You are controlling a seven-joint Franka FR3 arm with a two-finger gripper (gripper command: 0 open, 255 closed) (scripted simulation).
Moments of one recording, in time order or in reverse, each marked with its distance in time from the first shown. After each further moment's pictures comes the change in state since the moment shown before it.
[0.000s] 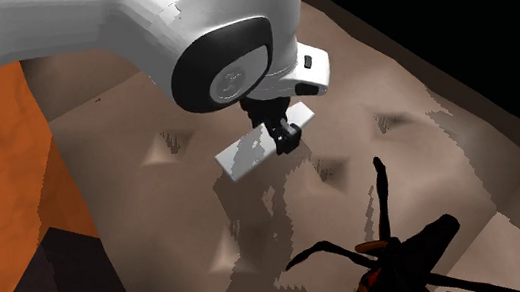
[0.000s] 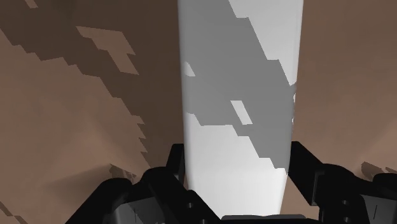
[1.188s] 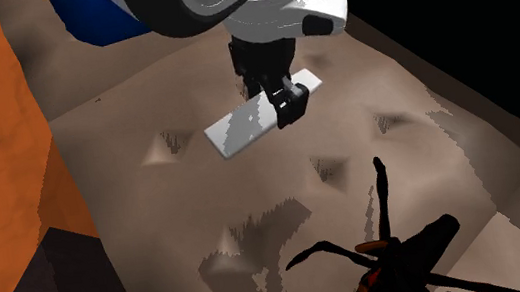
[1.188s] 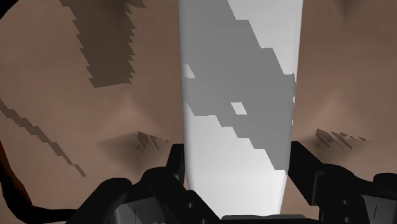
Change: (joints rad) arm 0.002 -0.055 -0.001 0.178 -0.018 -0.230 0.007
